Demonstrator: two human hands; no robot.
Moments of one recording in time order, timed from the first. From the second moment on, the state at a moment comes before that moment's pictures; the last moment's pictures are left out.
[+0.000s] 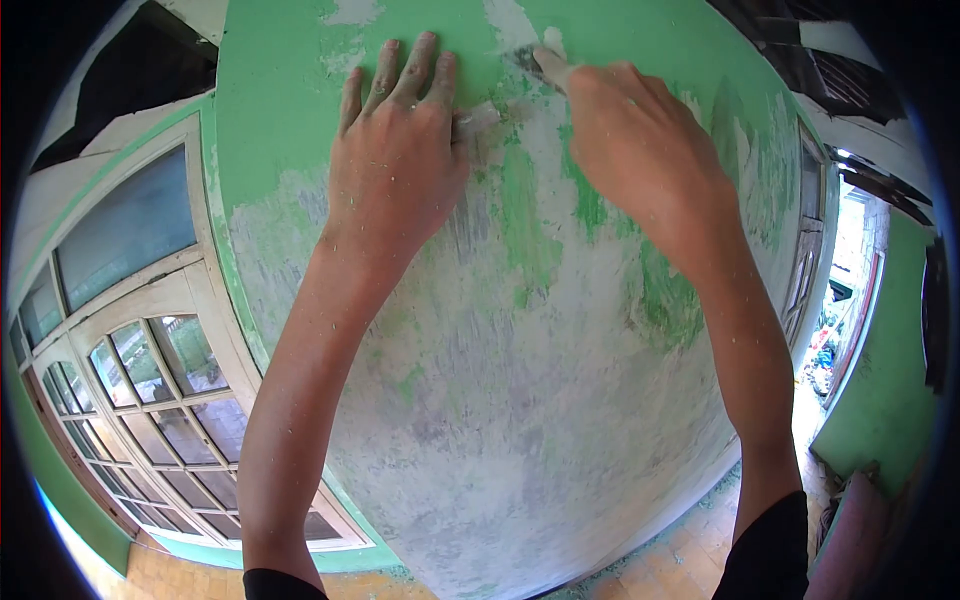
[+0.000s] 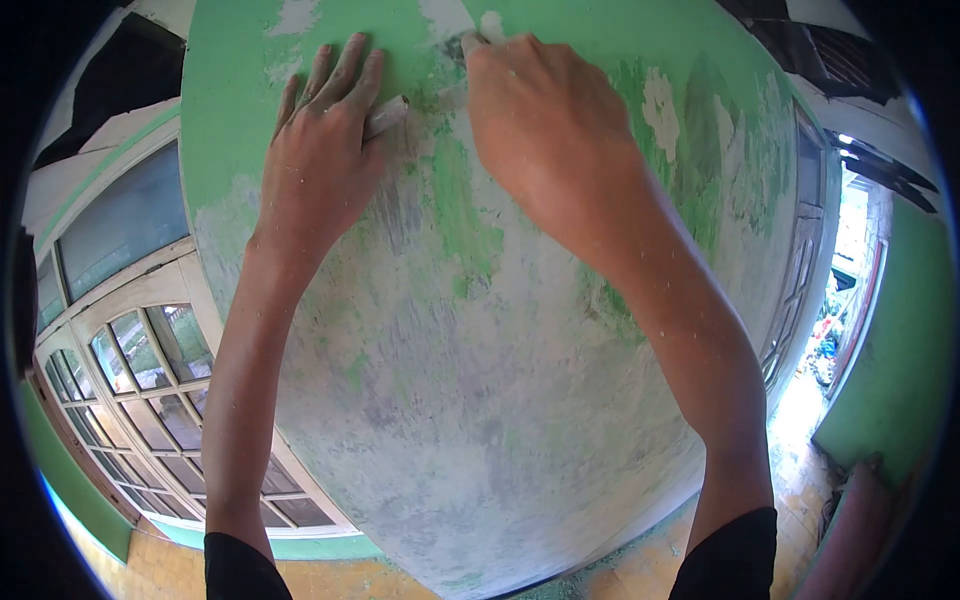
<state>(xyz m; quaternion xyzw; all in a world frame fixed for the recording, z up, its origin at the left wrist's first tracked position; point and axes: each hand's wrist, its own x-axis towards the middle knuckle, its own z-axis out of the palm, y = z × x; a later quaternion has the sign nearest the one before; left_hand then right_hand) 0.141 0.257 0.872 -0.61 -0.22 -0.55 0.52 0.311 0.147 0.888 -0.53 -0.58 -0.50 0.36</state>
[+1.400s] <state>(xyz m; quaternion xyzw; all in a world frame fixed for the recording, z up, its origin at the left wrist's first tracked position) 0.114 0.166 0.581 -0.82 -0.36 -0.43 0.11 0.398 0.128 0.470 -0.60 -0.67 -0.01 0.44</state>
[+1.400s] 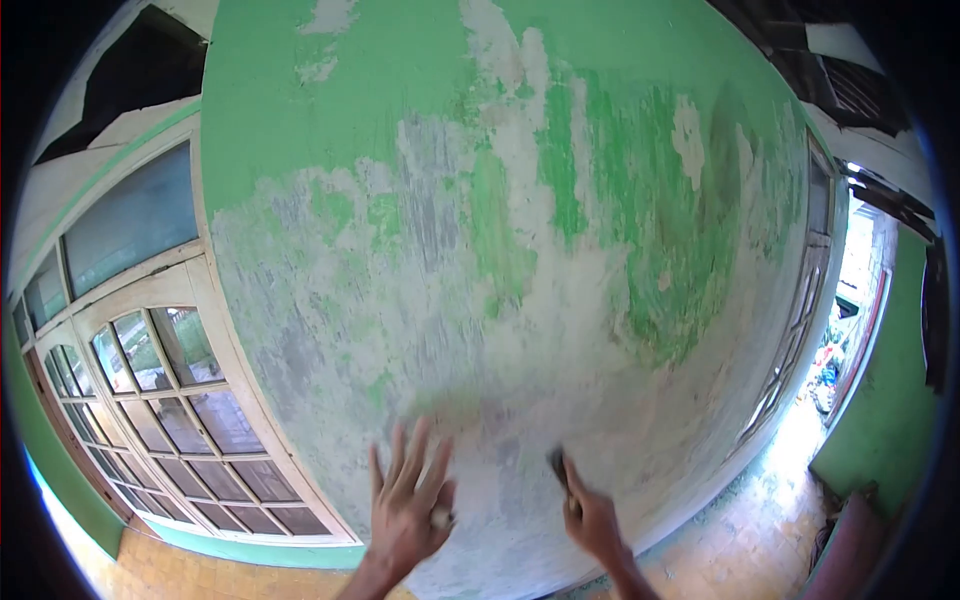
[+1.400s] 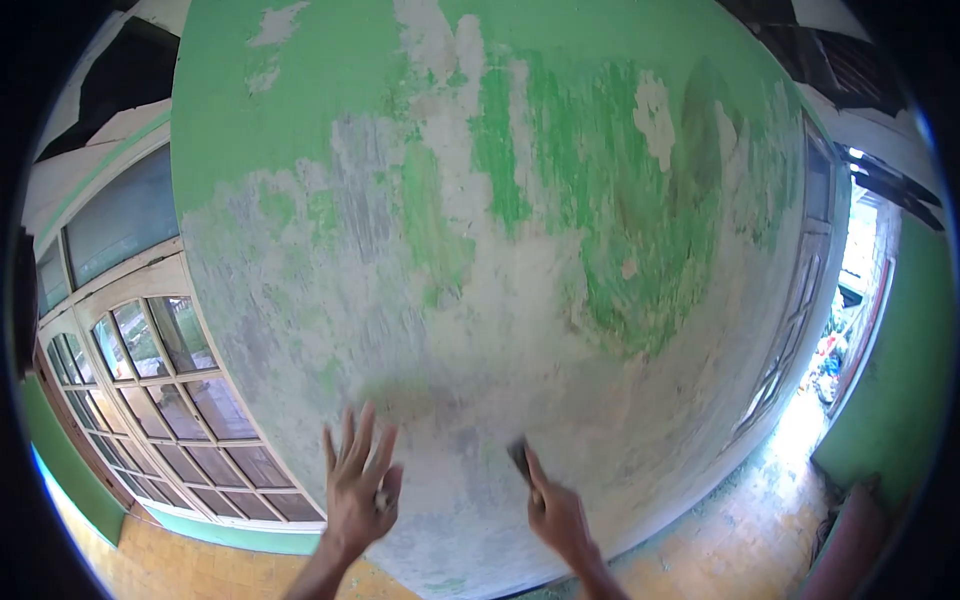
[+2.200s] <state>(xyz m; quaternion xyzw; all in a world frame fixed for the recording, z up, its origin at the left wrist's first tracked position) 0.087 0.148 0.478 -0.70 -0.55 -0.45 -0.03 0.361 0.161 0.903 -0.51 -0.65 -0.40 0.40</state>
